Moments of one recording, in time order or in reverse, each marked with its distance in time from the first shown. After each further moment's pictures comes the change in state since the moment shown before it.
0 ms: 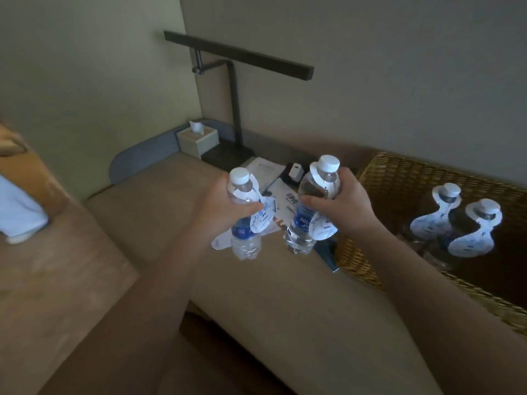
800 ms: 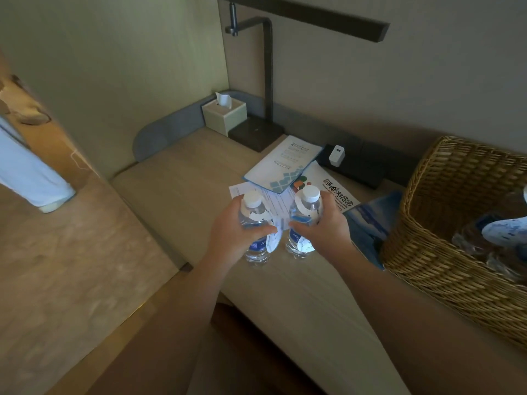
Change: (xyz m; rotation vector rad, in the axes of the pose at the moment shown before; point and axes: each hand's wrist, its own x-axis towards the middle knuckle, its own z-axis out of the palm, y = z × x) left_hand 0.004 -0.109 -0.004 -0.050 0.006 -0.061; right_hand 0.011 0.050 0.143 -0.104 -0.117 0.089
